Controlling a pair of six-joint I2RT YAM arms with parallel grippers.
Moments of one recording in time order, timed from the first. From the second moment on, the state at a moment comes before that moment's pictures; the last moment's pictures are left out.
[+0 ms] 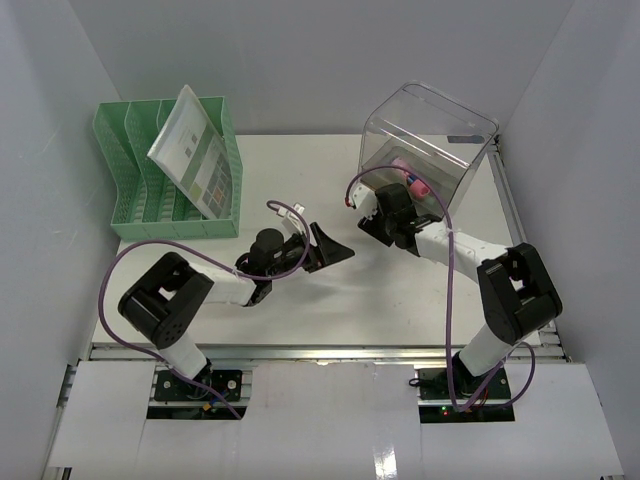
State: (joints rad) left arm -0.67 1.64 0.58 0.92 0.41 -1.05; right arm 0.54 1.62 1.00 -0.14 0.24 -0.64
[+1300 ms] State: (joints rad) left arm -0.74 2.38 1.35 0.88 0.17 -1.31; right arm -0.14 0.87 0.75 -0.32 -1.03 -0.53
